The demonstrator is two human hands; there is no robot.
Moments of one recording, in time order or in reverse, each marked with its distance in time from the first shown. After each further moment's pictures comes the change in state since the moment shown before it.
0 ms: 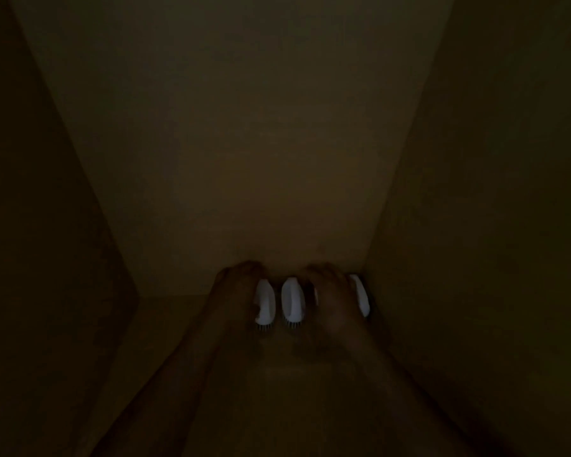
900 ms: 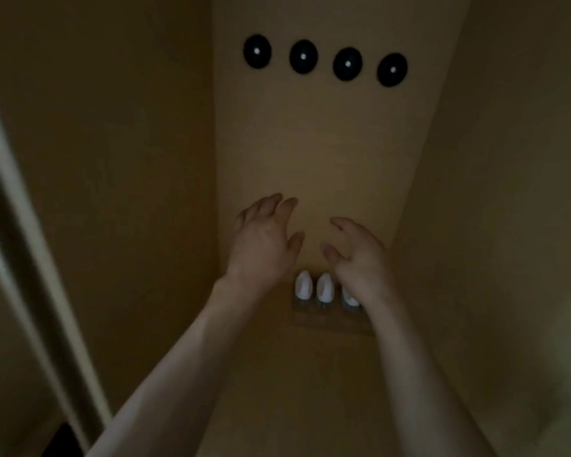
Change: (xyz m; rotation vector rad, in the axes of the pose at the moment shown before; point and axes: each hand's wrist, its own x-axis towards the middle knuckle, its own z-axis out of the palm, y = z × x) left_hand -0.201 0.125 -0.155 0.218 0.570 0.034; right_hand -0.149 -0.138 -0.159 0.323 0.265 -0.174
